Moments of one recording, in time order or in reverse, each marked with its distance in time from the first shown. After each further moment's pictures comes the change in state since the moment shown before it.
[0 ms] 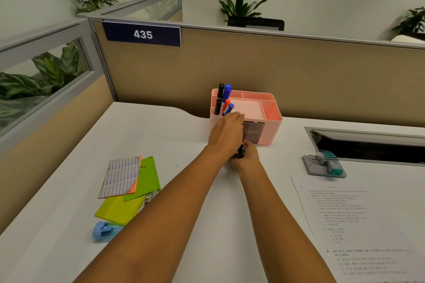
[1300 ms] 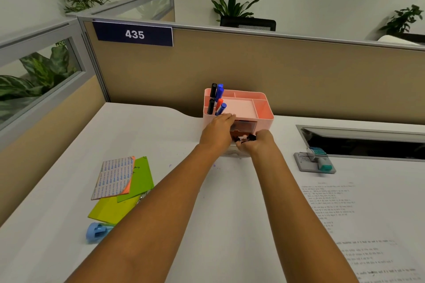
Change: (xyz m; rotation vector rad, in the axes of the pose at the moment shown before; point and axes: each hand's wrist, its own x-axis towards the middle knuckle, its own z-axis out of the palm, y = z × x) left_hand -0.001 -0.007 0.001 -0.026 -0.042 -0.018; right_hand -0.073 -0.043 0.028 -0.013 0.041 -0.116
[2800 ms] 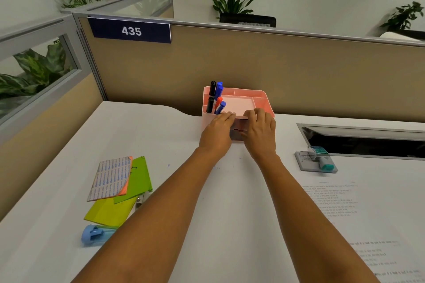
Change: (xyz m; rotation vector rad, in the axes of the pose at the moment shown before) left_hand -0.001 -0.001 0.008 -0.044 0.025 -0.021; right_hand 0.074 -0.009 -0.035 -2.037 0.064 -1.462
